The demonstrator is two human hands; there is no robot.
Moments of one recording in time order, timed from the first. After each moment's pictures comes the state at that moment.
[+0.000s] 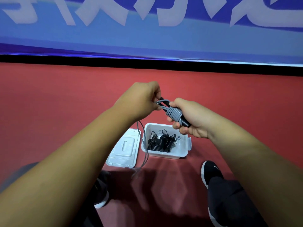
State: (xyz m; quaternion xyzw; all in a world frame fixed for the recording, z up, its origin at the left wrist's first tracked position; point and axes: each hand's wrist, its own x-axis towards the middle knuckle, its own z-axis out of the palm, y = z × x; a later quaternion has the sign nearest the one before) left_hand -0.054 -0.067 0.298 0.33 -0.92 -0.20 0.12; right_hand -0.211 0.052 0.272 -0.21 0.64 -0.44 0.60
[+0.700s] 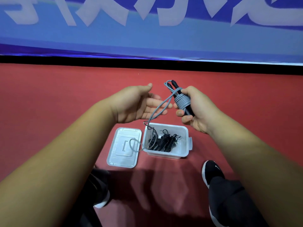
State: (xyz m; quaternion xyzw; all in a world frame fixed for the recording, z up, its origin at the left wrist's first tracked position) left_hand -0.044 -0.074 0.301 0.34 -0.48 -0.81 0.01; right_hand -0.222 0.044 0.276 -0.14 0.60 -0.56 0.56
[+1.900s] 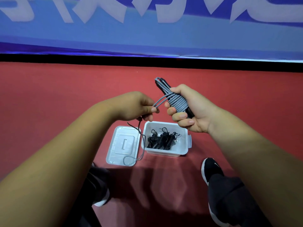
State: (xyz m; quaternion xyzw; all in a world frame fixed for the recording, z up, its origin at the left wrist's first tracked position) left_hand -0.035 -0.084 0.283 0.28 -0.87 -0.40 -0.06; right_hand -0.221 0.049 0.281 -0.18 0.53 -0.45 0.70
